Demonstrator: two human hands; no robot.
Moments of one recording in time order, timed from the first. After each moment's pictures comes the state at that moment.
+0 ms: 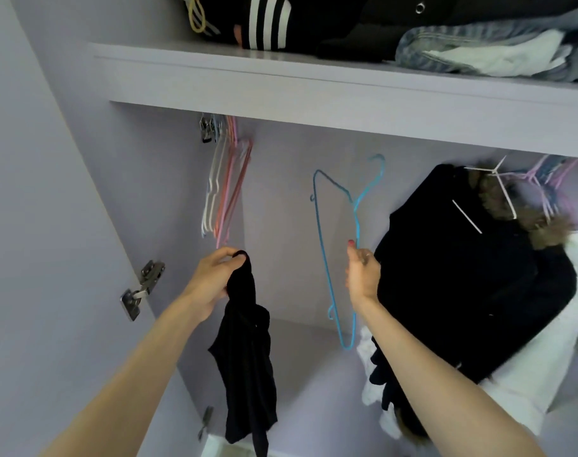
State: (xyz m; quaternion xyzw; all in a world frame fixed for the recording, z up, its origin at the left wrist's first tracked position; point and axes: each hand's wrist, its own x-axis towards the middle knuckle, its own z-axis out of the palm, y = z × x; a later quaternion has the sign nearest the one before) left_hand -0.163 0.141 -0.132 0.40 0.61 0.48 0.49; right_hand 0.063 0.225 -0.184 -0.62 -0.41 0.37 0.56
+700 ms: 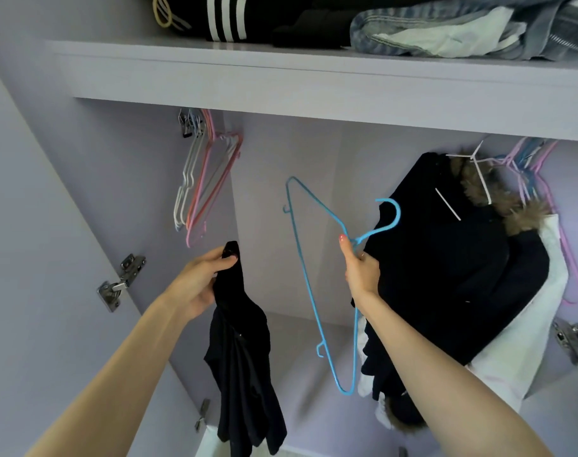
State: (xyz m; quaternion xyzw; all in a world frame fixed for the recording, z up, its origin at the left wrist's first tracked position) left_hand -0.132 0.126 -0.128 0.35 0.53 0.49 0.60; right_hand 0.113 0.221 -0.194 -0.64 -0.40 0.42 0.51
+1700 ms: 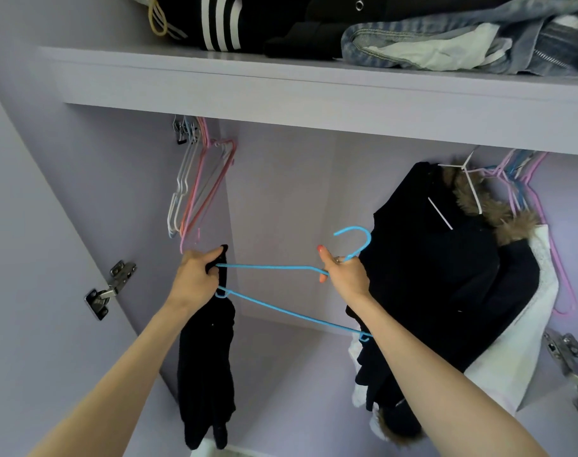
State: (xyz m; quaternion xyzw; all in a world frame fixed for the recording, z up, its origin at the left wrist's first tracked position) left_hand -0.130 0.148 -0.143 0.57 0.70 0.37 0.19; right_hand 0.111 0.220 -0.173 -0.66 -0.57 0.34 0.35
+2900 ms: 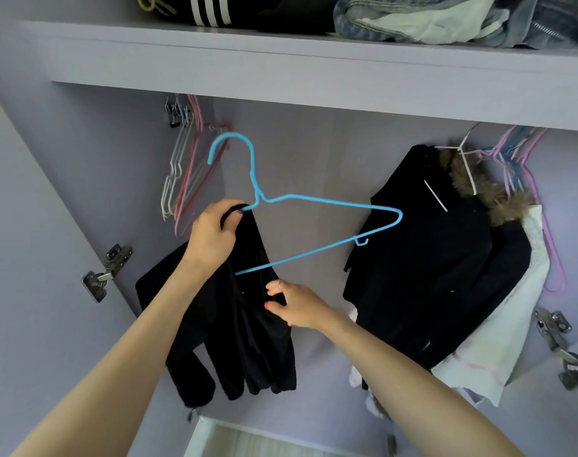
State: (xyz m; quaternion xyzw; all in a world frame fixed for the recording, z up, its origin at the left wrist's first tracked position) left_hand -0.097 0.154 -0.106 0.62 0.63 0.45 0.15; right_hand 0.073 0.166 -0.204 -0.48 -0.82 0.32 0.05
